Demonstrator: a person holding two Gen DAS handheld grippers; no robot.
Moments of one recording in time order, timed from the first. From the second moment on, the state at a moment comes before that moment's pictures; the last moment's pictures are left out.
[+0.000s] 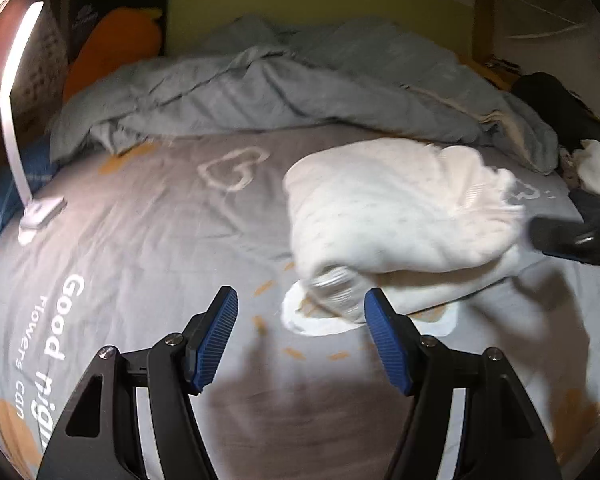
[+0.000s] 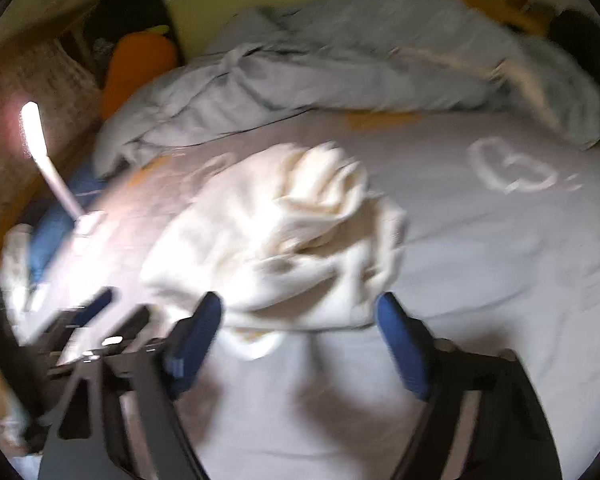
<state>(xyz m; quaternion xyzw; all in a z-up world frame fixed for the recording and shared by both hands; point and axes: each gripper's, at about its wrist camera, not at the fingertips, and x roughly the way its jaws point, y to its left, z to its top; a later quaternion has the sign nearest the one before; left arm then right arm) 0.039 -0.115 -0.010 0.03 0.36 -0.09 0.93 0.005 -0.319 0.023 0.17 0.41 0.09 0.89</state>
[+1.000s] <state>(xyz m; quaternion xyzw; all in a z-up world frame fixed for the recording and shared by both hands) 0.125 -0.092 -0.005 -0.06 0.46 -0.19 0.86 0.021 -0.340 0.036 0.19 0.27 0.01 0.94</state>
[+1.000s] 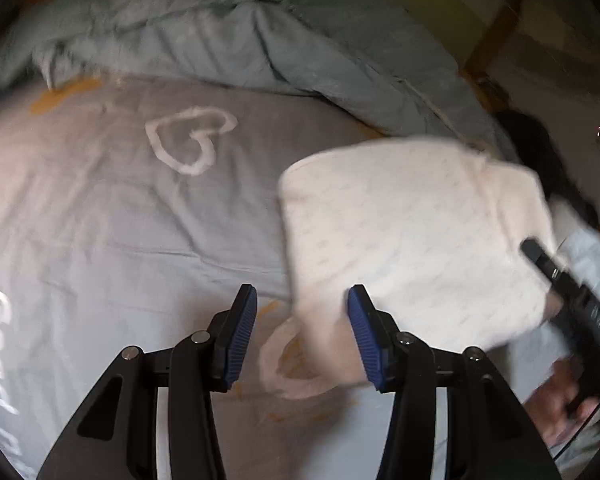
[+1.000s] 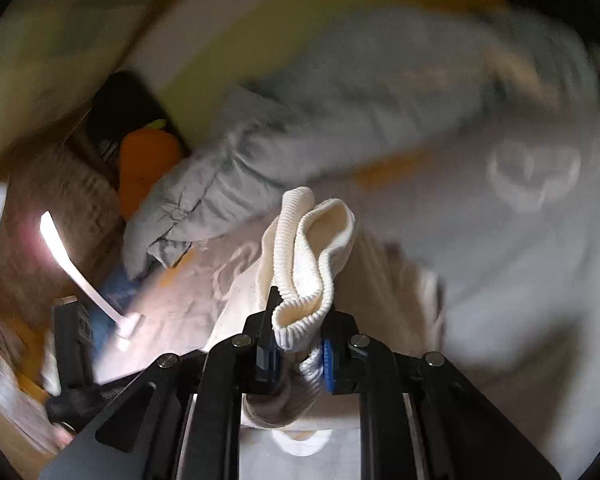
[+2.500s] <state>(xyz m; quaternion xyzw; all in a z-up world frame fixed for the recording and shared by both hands) 0.083 -0.058 0.012 -0.18 0.41 -0.22 0.87 0.019 -0.343 0.058 0.11 0.26 -0.08 0.96</state>
